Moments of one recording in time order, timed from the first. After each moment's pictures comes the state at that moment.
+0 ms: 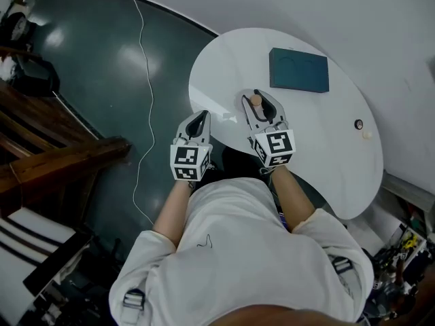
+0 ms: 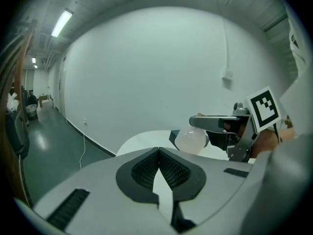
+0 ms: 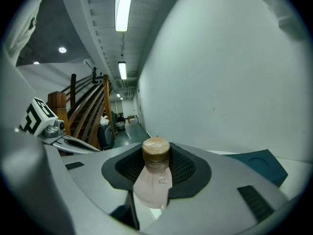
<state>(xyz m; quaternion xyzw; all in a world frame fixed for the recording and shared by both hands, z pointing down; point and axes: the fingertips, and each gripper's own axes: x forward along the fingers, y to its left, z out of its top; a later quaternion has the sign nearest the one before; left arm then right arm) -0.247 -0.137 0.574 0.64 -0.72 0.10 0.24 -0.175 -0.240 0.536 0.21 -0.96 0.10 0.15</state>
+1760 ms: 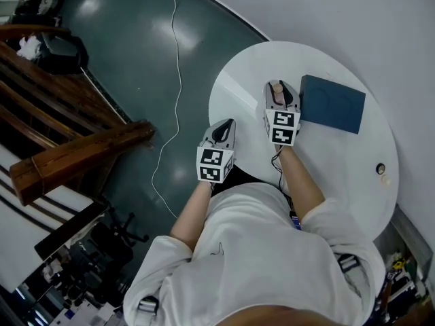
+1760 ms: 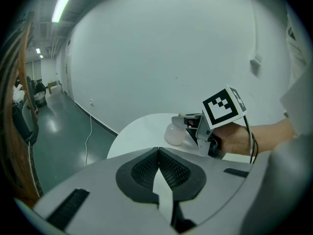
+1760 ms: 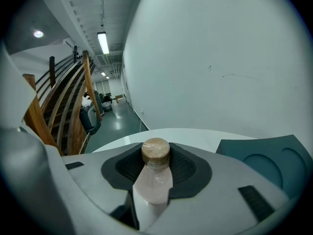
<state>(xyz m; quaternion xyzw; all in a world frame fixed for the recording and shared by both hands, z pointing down) -0.272 -0.212 0.666 0.57 -0.72 0.15 0.35 -0.251 -0.388 0.690 0.26 -0.91 0.13 0.28</state>
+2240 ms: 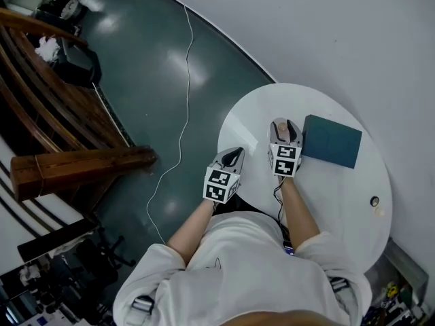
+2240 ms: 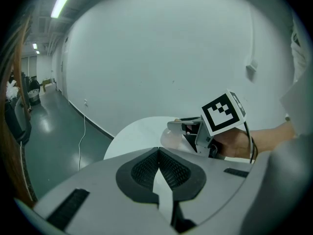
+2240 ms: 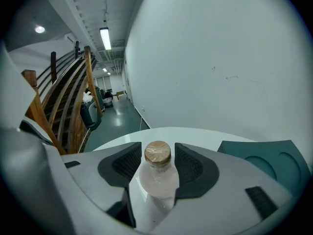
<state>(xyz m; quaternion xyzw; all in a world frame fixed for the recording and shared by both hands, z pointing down) -0.277 -0.215 0.661 0.60 -0.71 0.13 0.35 -0.253 -0.374 0.689 0.26 -0.91 0.12 0.30</state>
